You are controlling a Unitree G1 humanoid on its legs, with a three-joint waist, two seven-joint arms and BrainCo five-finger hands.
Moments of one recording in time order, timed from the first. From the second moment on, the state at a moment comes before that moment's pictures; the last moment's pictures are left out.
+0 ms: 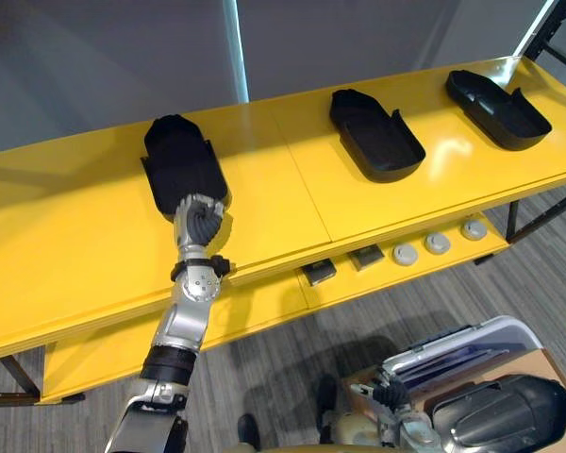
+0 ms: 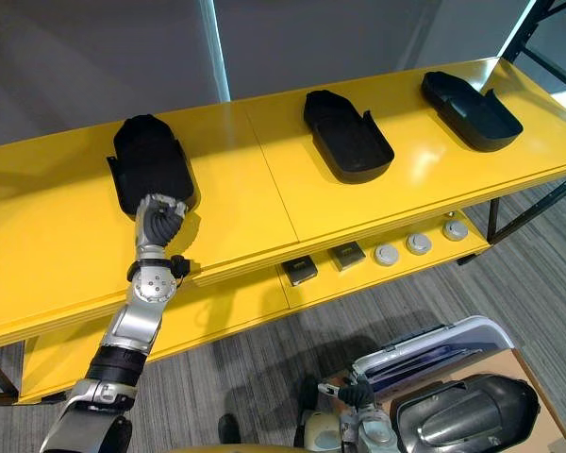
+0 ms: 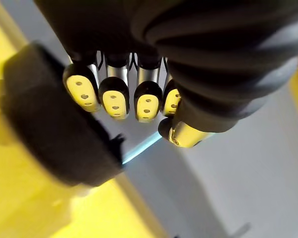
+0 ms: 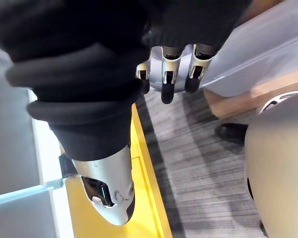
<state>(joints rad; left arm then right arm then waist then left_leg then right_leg) -0.26 0.21 -0.01 -0.12 0.35 -0.10 0.39 0.15 -0.05 -0.02 0.76 0.02 -0.11 -0.04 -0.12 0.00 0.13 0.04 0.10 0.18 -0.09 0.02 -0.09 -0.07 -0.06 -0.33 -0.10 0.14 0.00</state>
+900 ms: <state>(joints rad) 0.26 0.02 0.33 0.75 -0.03 -0.05 0.24 0.13 -0.06 -0.01 0.73 -0.01 -0.07 -0.06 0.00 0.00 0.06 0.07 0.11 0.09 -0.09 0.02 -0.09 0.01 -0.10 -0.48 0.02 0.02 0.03</state>
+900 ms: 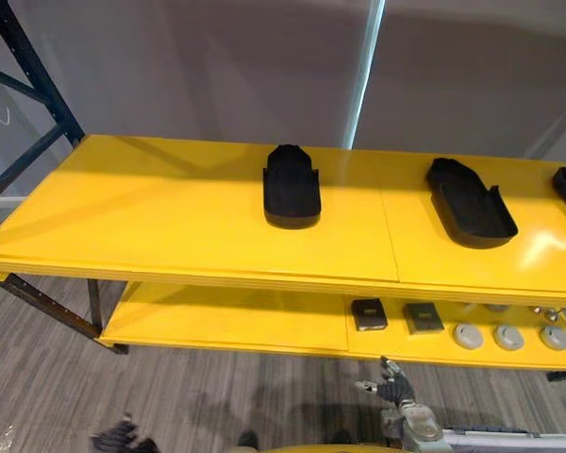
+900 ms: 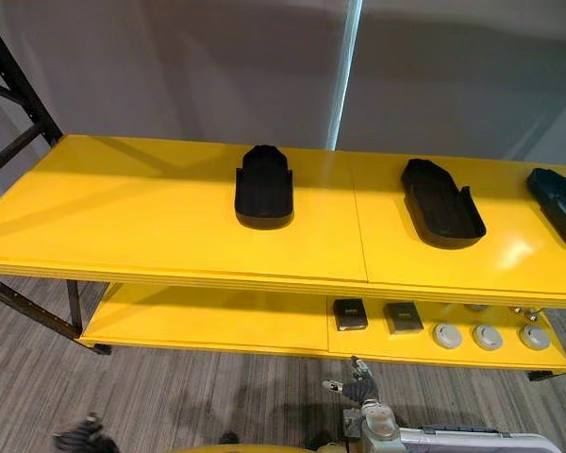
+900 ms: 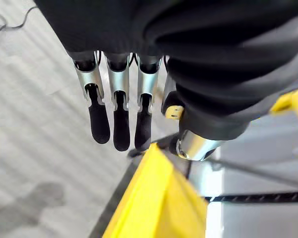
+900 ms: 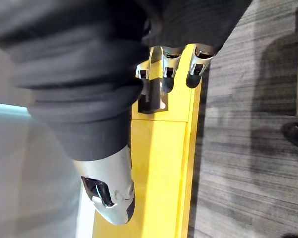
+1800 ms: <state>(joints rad) 0.10 0.05 0.11 0.73 0.08 -0.07 0.23 0.05 -0.07 -0.04 0.77 -0.01 -0.07 -0.09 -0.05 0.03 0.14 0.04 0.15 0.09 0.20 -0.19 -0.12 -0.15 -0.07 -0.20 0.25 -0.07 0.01</state>
